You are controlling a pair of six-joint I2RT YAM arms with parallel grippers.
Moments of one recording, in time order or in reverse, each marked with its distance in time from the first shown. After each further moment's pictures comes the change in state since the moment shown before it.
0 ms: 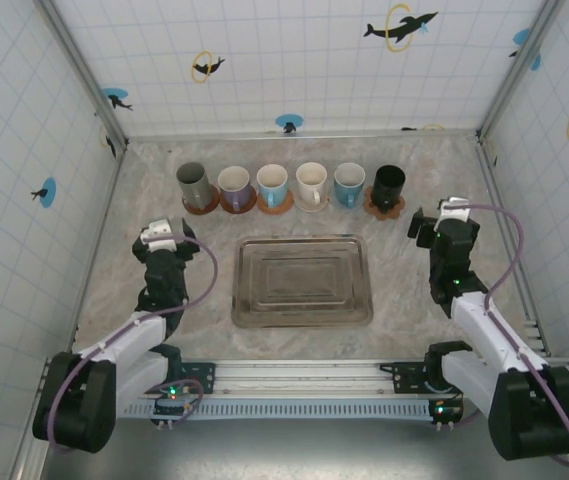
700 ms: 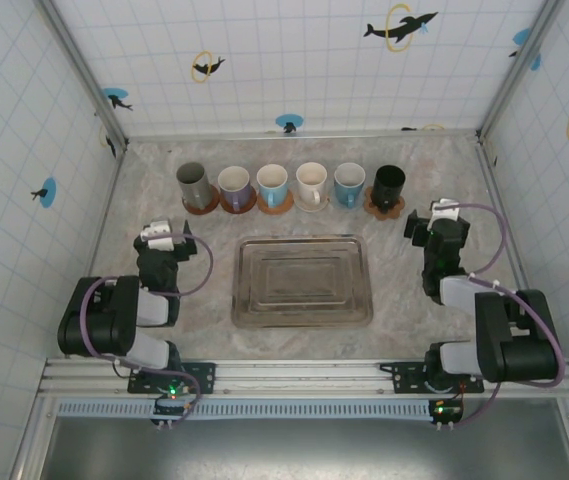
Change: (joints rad) left arm 0.206 0.496 -0.020 0.525 0.405 0.071; right arm -0.055 0.402 -0.061 0.482 -0.074 -0.051
